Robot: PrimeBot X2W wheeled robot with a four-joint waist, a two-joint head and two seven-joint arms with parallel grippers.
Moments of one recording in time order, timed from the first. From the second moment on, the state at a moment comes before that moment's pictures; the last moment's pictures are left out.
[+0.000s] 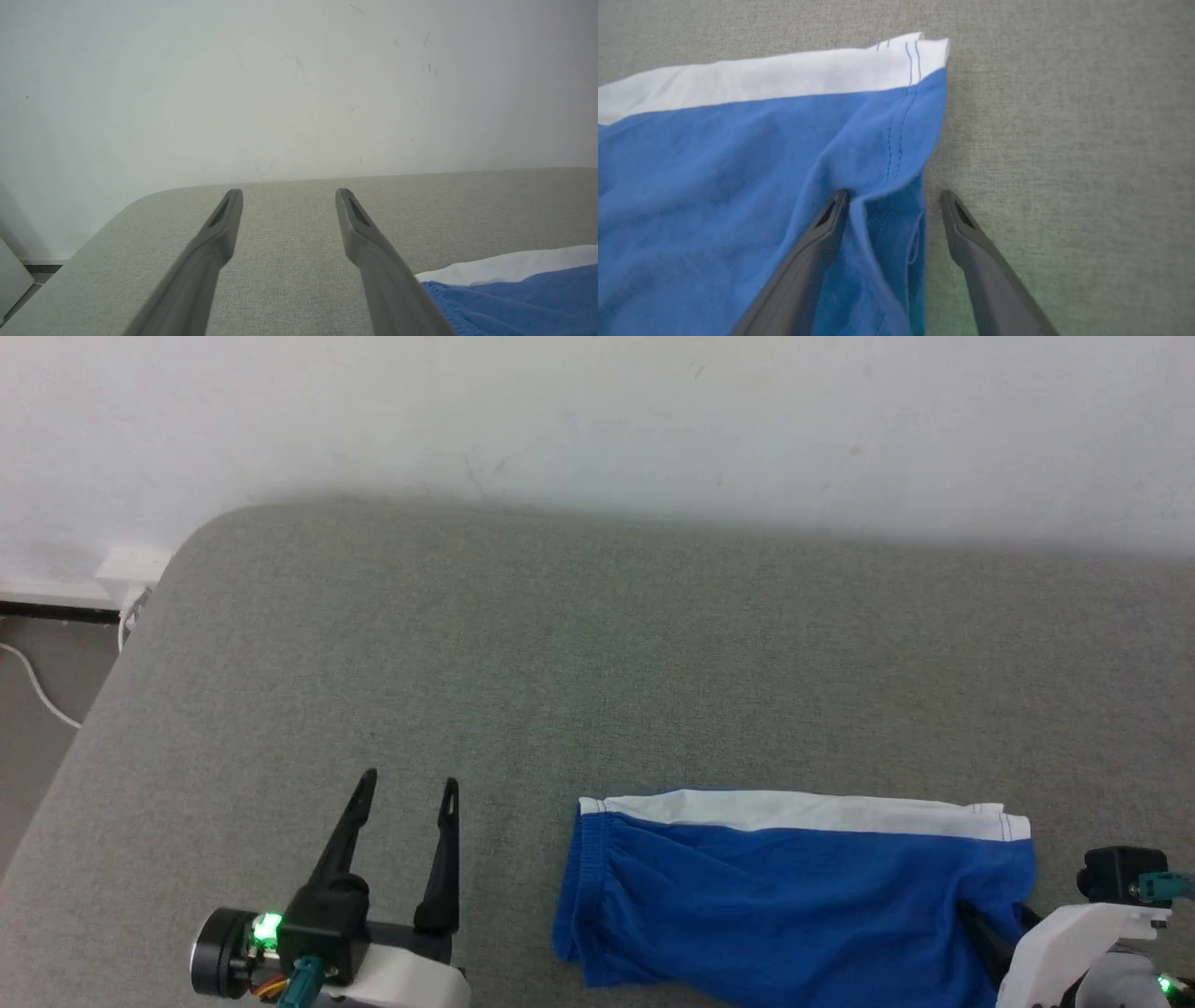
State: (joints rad) left arm 0.05 0.17 -0.21 -0.03 -0.11 0.09 -0.26; right arm 0.04 -0.19 -0.10 0.26 0.37 0.13 0.40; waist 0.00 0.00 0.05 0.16
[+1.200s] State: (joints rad) left arm 0.07 0.10 -0.16 0.07 -0.06 -0.01 -0.26; right arm 0.03 -0.27 -0.28 0.24 0.36 0.13 0.35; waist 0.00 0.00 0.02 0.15
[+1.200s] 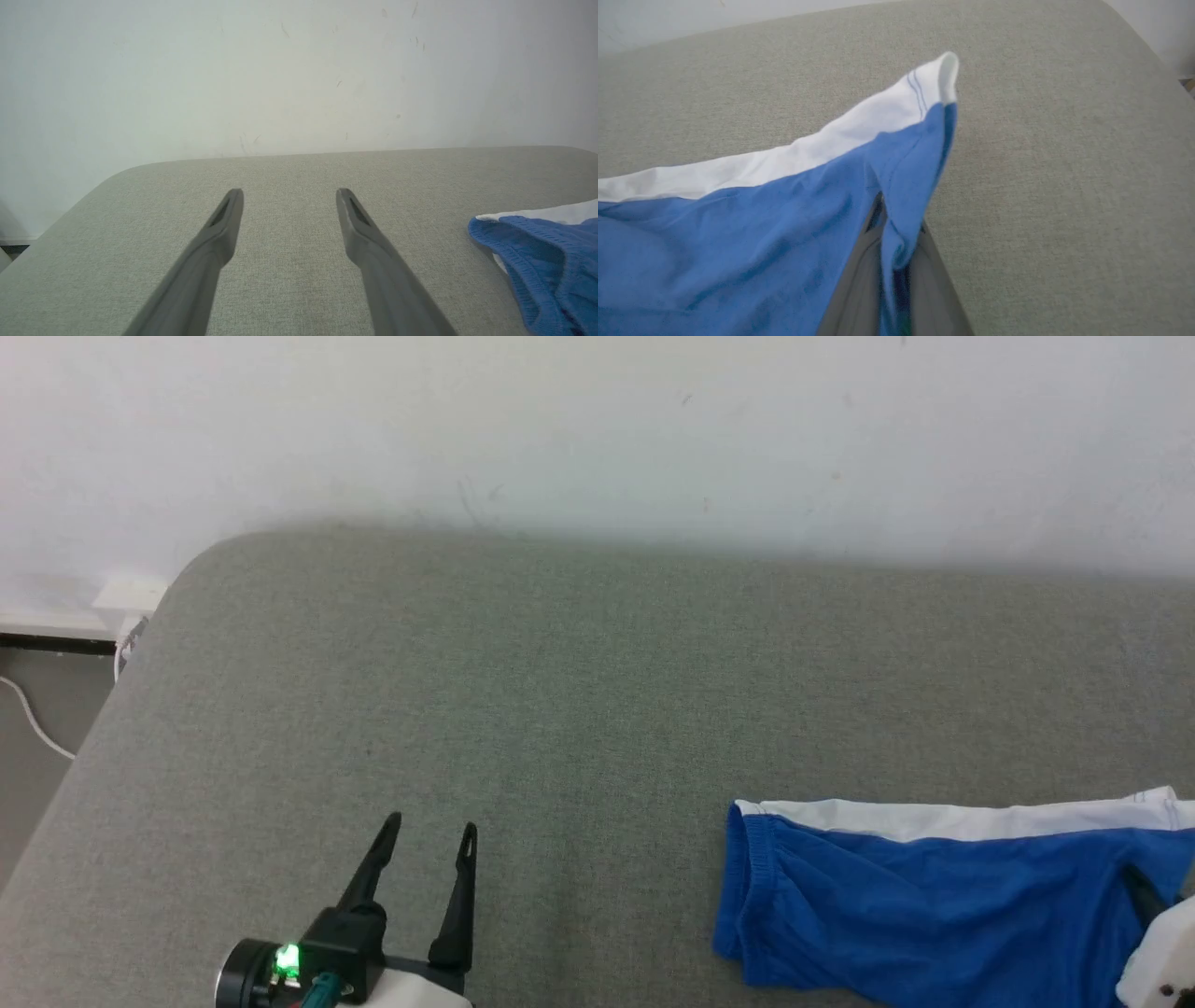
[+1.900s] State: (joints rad) left arm 0.10 0.08 -0.14 0.15 -0.06 -0.04 -0.26; right arm 0.06 -0.10 0.04 -0.08 0.47 0.13 0.56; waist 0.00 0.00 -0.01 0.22
